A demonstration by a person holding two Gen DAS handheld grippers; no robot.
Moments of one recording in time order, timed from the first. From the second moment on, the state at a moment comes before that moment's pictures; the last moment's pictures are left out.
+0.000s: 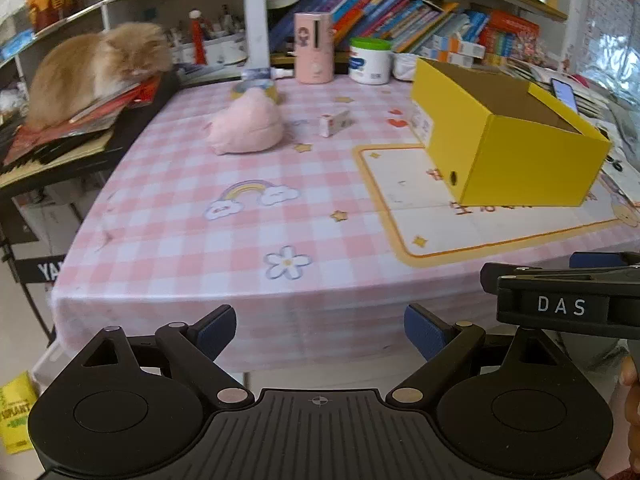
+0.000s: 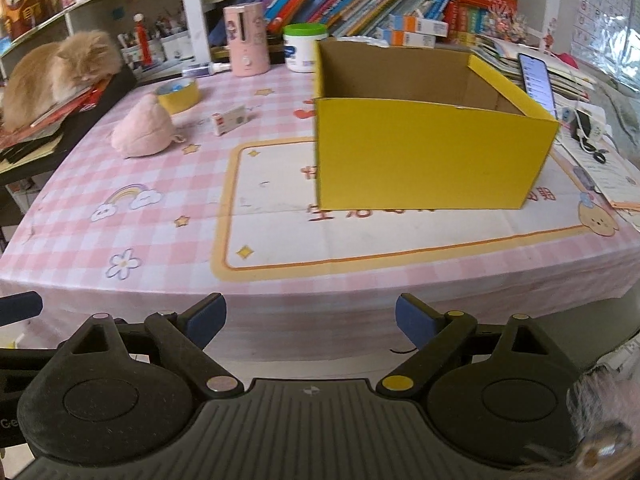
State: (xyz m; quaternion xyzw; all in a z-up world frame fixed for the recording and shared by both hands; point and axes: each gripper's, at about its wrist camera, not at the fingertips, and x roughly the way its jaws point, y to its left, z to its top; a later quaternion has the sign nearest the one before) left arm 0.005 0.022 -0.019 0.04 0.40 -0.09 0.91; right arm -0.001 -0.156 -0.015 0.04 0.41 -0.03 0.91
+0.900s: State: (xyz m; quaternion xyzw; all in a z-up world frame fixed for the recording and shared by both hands) left arm 0.004 0.087 -0.011 0.01 0.38 -0.03 0.92; right arm 0.009 -0.082 0.001 0.00 0.38 0.04 0.93
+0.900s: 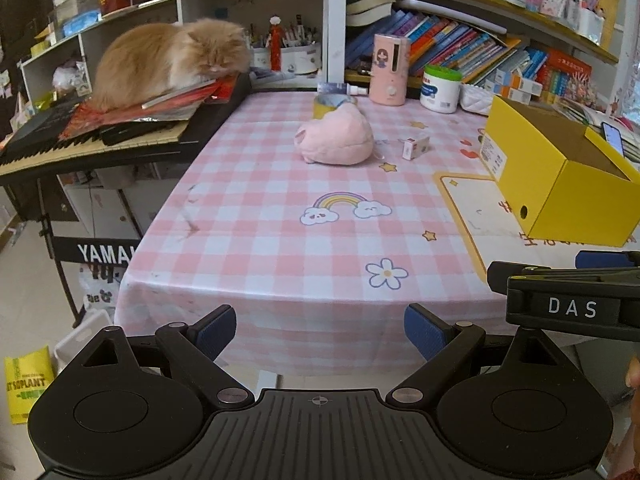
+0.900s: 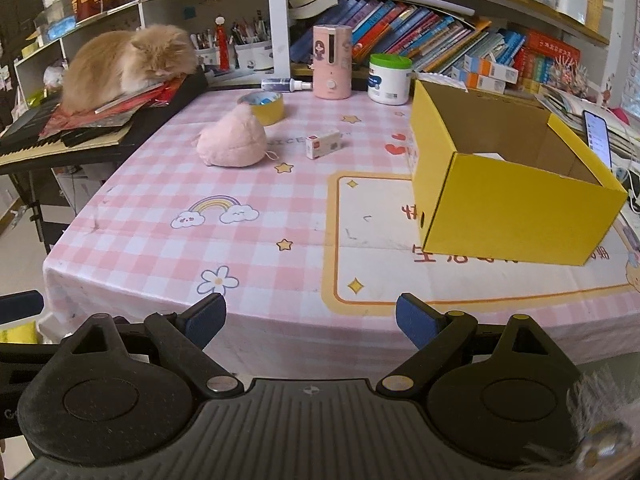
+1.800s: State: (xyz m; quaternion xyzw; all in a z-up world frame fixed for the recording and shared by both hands) left arm 0.121 0.068 -0.013 -0.01 0.39 0.00 0.92; right arm 0.142 -0.096 -0.001 -0.01 0.38 0.07 0.92
